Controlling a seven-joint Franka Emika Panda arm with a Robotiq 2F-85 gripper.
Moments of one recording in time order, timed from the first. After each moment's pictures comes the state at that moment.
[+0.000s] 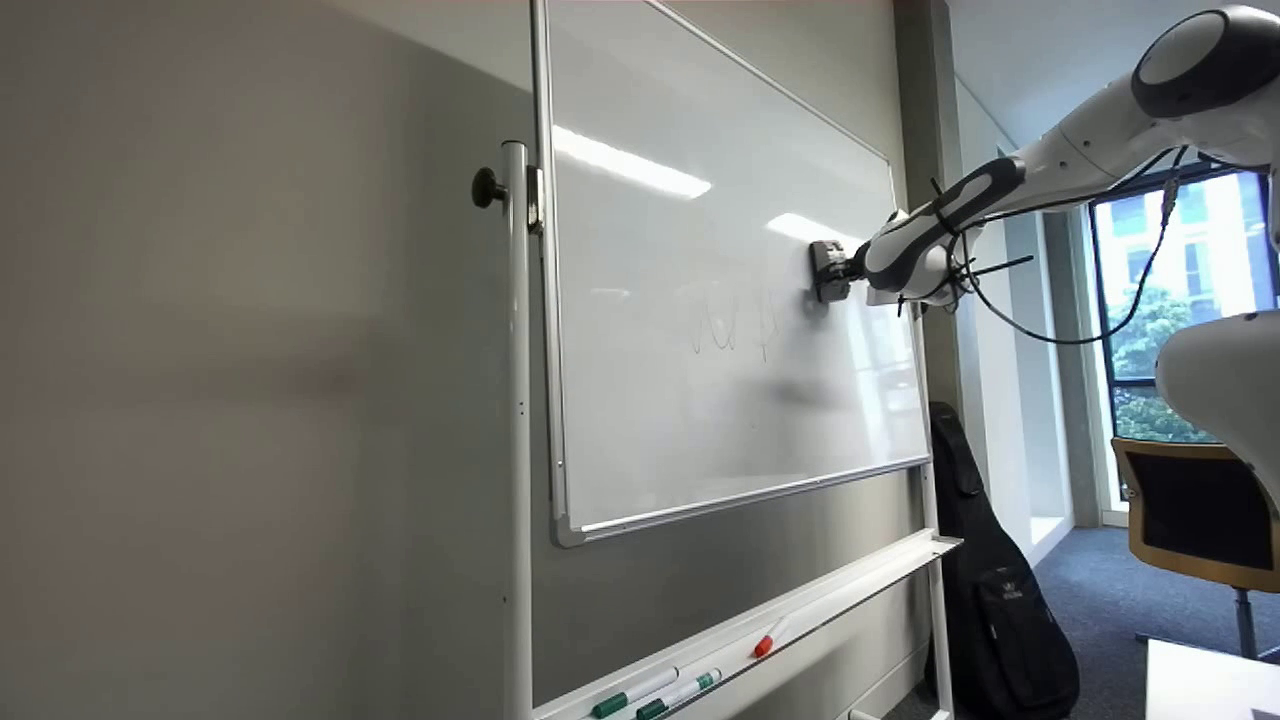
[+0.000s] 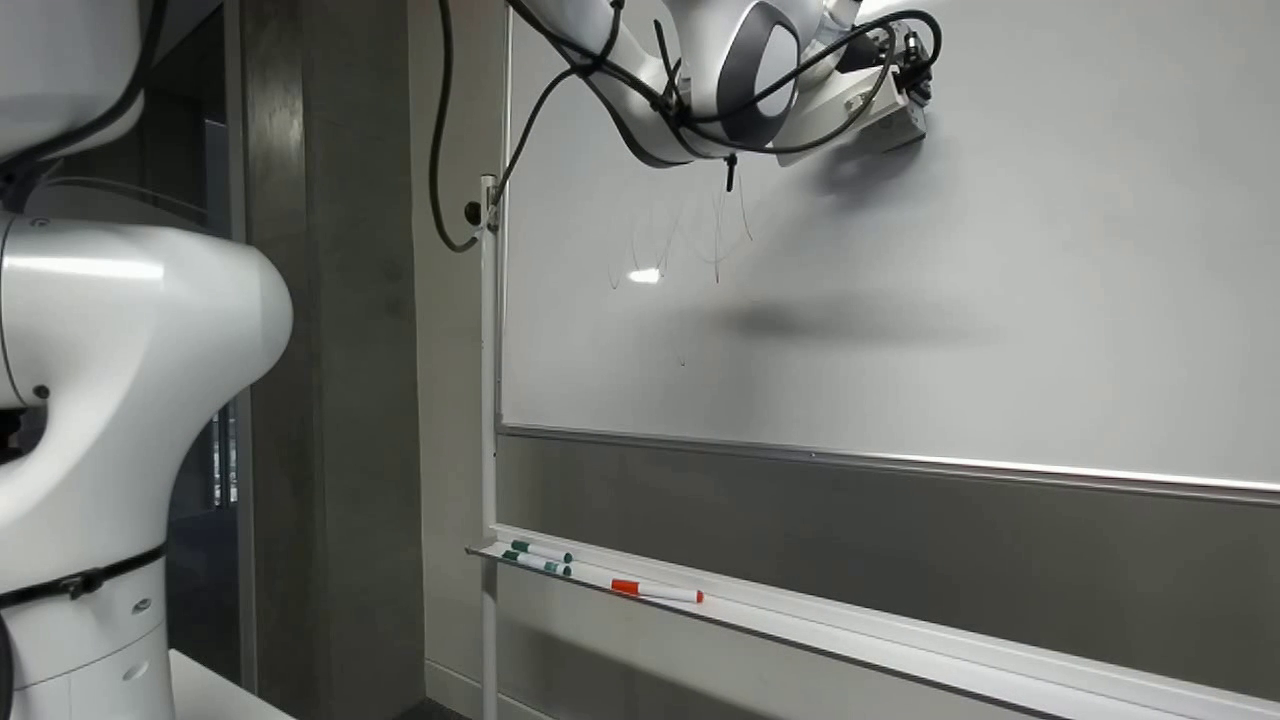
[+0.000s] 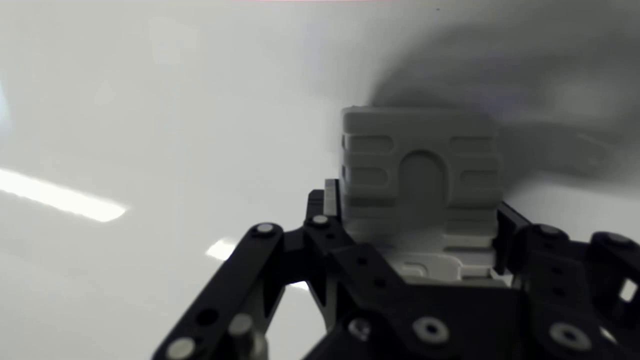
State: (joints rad) arm 1.20 -0.35 -1.70 -2.01 -0.17 3.48 -0.32
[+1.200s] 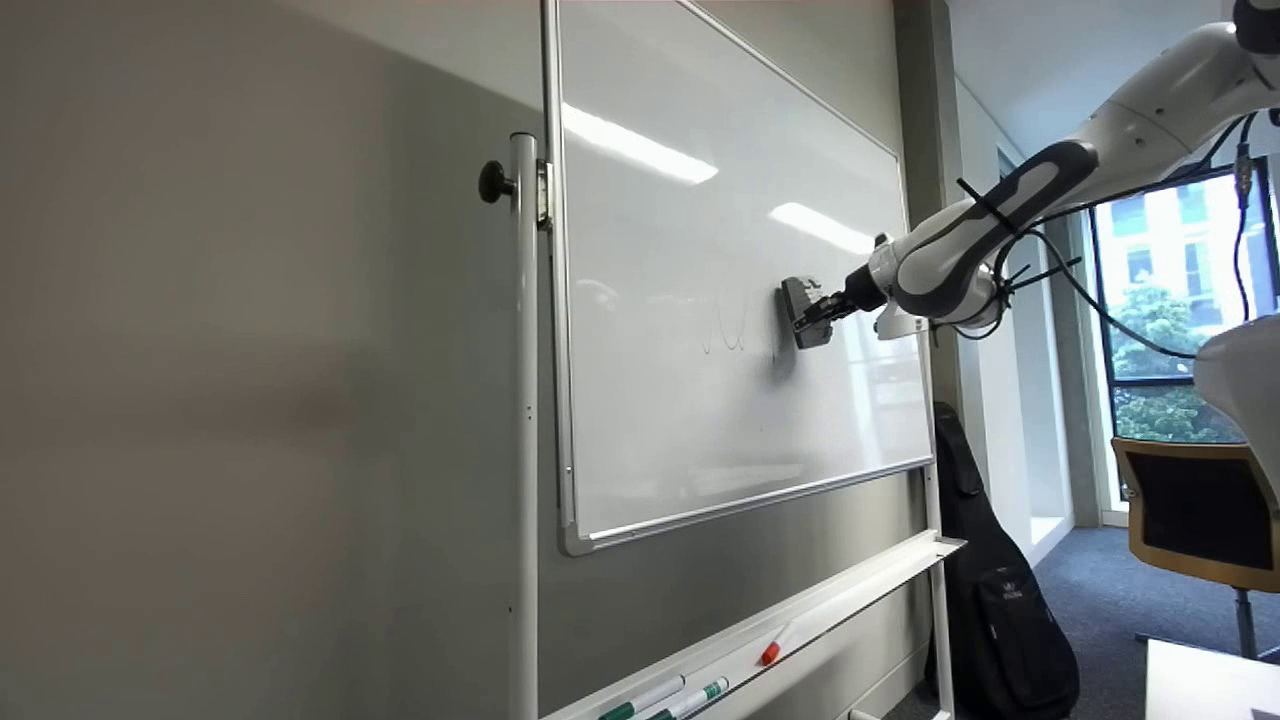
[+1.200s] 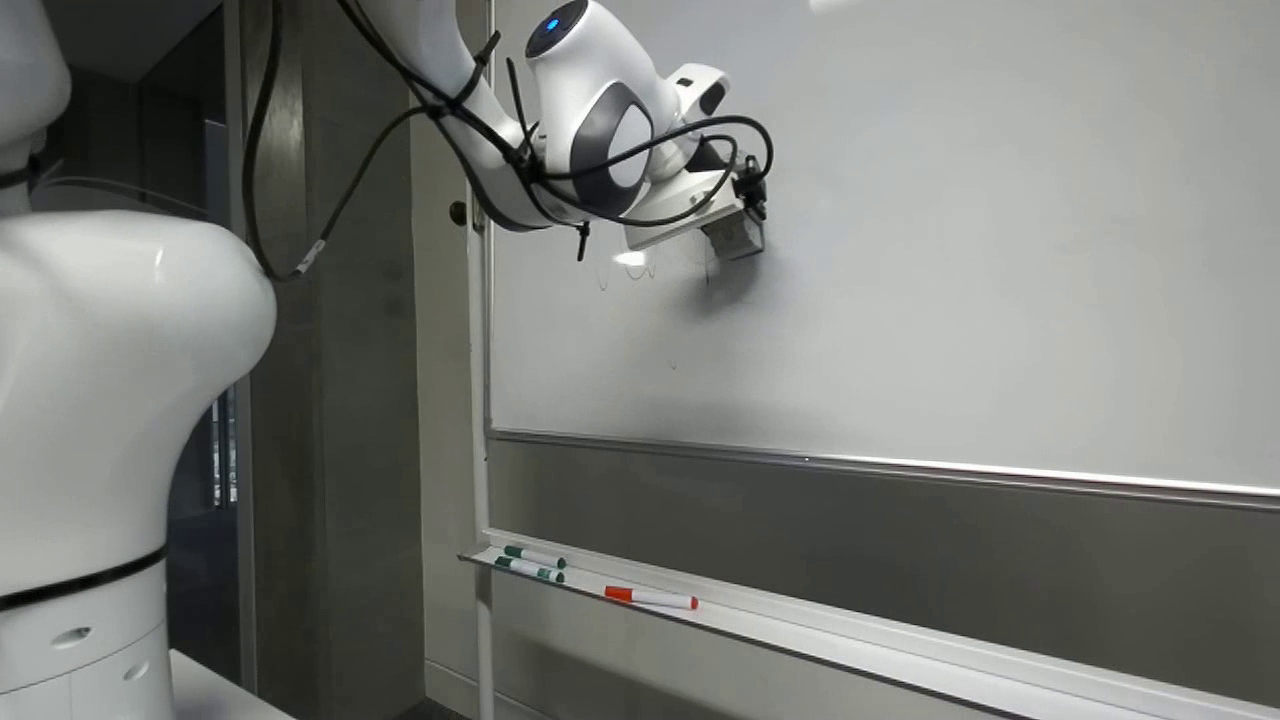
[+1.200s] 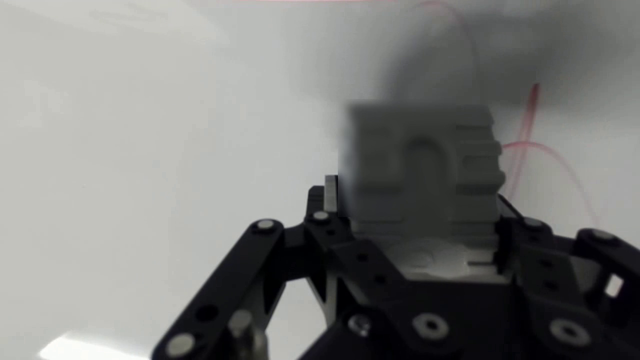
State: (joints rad) arm 0.57 -0.41 -0.98 -2.50 -0.30 3.46 -0.29
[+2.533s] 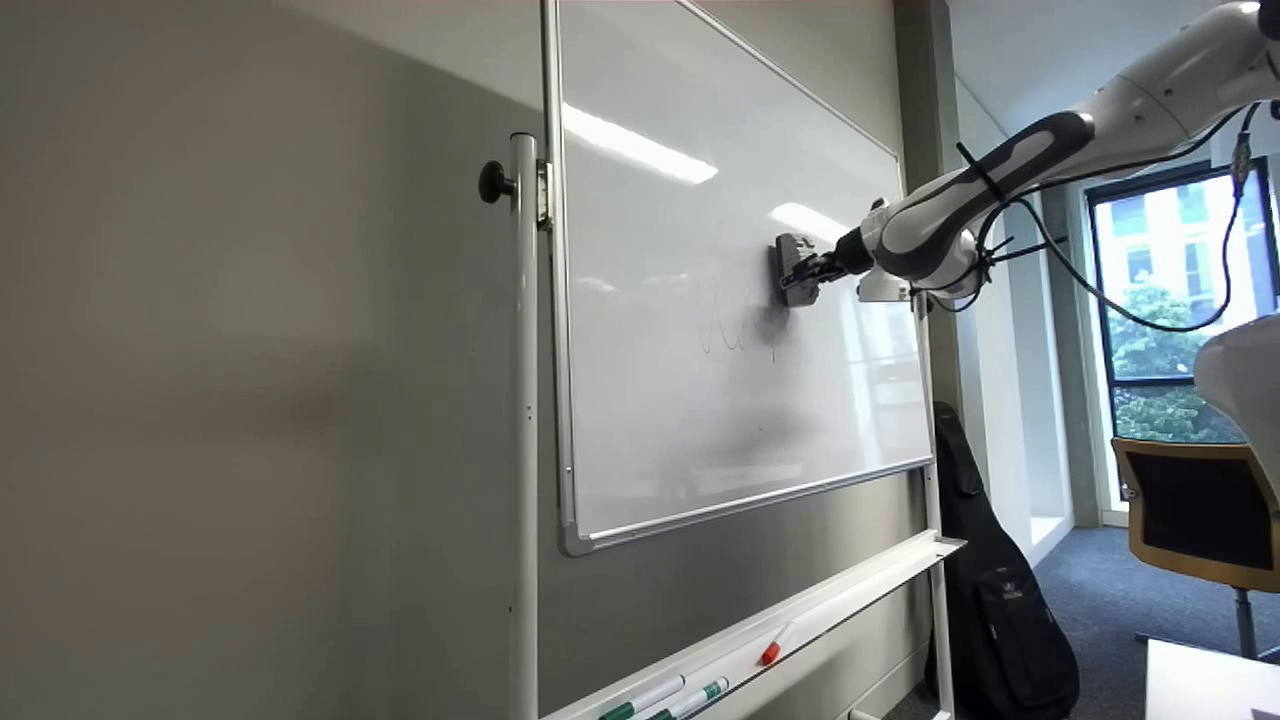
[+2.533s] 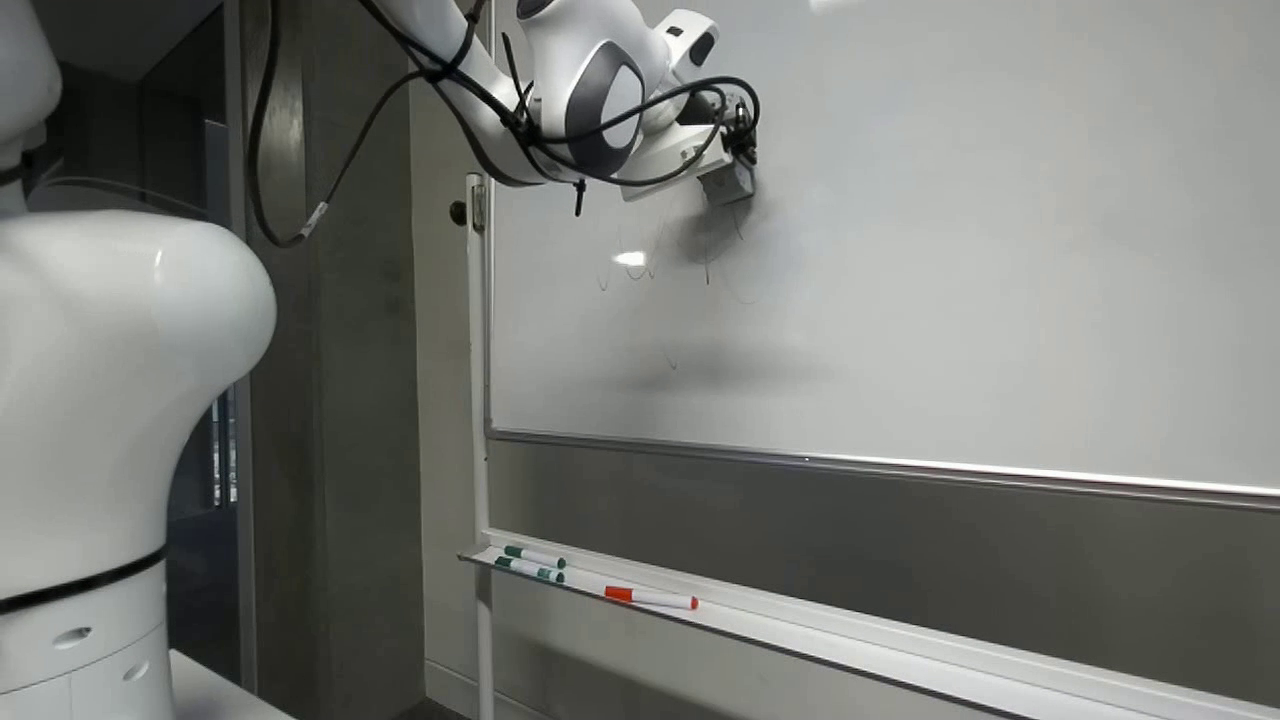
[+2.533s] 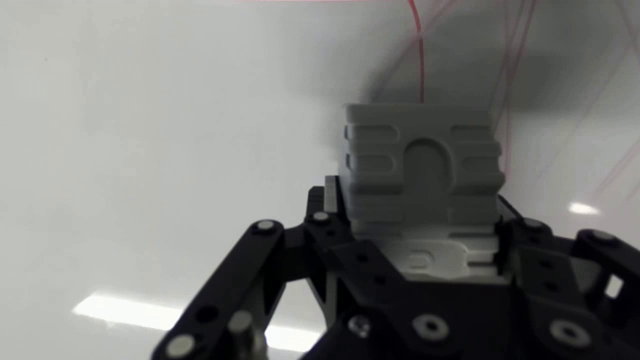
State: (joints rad) arm 0.58 -0.45 -0.91 -2.42 -0.19 3.46 -0.29
